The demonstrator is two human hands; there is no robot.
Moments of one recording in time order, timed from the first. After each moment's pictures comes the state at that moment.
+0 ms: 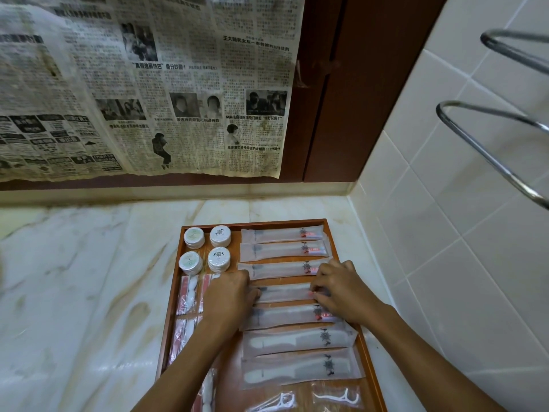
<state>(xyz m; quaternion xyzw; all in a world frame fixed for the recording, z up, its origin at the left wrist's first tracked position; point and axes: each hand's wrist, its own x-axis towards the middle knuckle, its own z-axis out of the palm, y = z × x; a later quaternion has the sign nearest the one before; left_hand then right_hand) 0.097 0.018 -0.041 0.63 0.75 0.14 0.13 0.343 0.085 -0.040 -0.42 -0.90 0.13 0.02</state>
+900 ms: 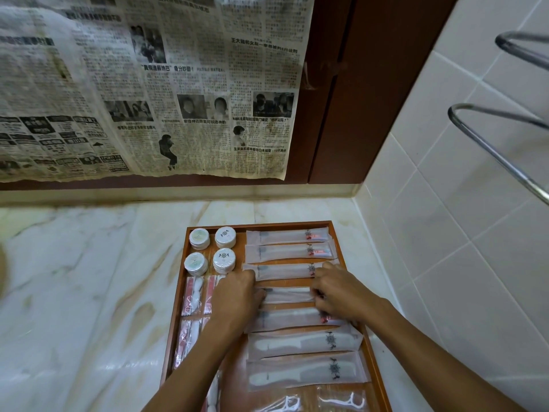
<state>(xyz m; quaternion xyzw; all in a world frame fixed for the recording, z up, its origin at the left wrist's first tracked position) 0.100 0.023 -0.042 0.62 0.76 0.14 0.14 0.327 0.094 -0.044 -0.38 -0.92 0.13 -0.02</state>
